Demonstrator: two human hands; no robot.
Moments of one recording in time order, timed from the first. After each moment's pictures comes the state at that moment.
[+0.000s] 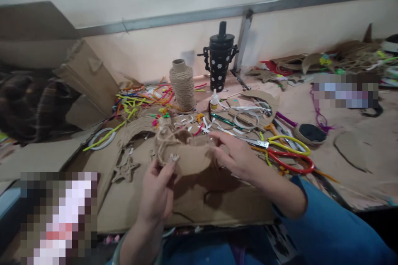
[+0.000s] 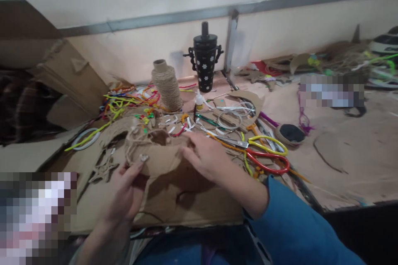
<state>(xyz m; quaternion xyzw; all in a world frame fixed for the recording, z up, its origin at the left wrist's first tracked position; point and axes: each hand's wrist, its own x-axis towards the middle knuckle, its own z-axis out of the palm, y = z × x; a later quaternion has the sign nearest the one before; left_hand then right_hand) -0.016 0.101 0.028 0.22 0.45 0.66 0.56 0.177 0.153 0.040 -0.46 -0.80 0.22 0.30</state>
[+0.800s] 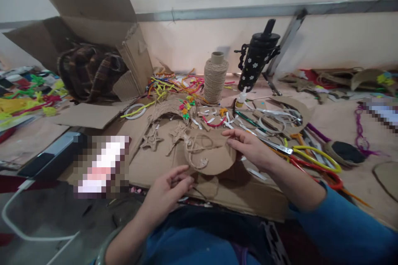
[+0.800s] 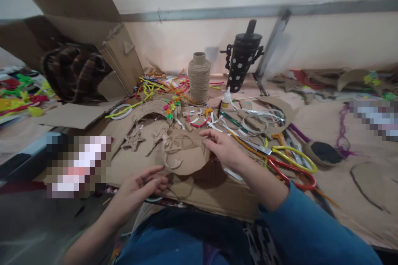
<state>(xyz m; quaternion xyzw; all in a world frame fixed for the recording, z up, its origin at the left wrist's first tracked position) -0.055 0.026 0.016 0.34 0.58 0.47 0.58 0.160 0.164 0.024 -0.44 -0.66 0.55 0.25</state>
